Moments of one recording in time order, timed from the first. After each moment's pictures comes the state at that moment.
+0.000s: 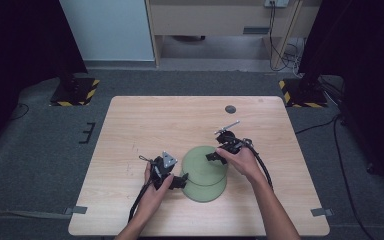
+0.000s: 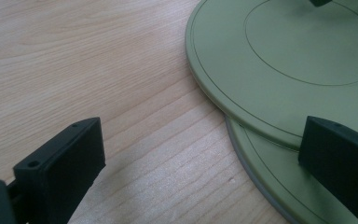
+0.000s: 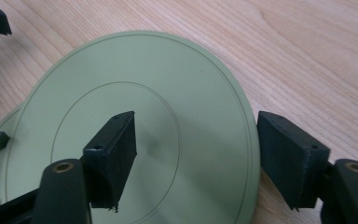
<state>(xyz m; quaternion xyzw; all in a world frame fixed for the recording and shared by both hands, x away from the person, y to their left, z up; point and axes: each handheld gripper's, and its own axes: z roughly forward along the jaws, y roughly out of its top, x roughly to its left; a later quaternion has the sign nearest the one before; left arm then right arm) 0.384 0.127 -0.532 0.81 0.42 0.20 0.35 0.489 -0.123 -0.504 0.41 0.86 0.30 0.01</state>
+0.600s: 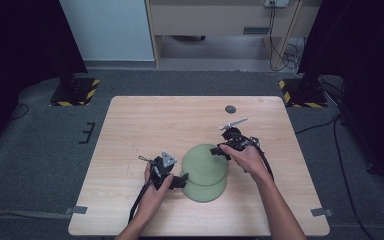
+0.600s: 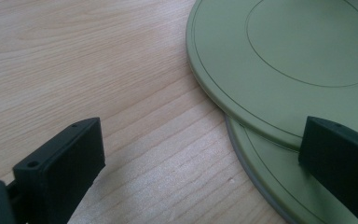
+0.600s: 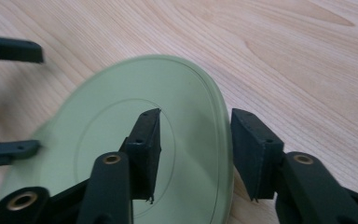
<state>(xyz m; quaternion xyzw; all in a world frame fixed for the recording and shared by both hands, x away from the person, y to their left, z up) 0.385 0.128 -0.533 0.81 0.43 0.19 0.36 0.486 -0.138 -0.484 0.42 0.84 0.34 0.01</state>
